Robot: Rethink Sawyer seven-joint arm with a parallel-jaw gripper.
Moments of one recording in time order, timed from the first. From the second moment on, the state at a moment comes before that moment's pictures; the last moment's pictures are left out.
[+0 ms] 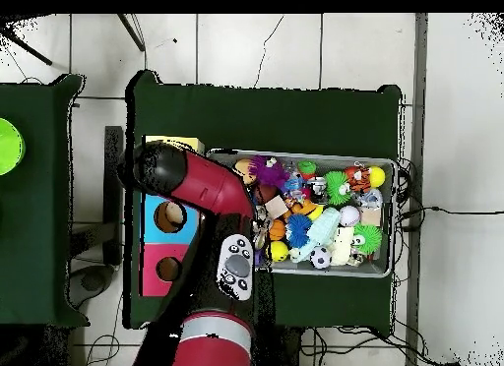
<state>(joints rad) 0.13 -0.47 -0.15 1.46 0.60 0.59 2.36</state>
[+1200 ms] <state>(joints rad) 0.22 -0.31 -0.26 1.33 0.61 0.54 2.36</state>
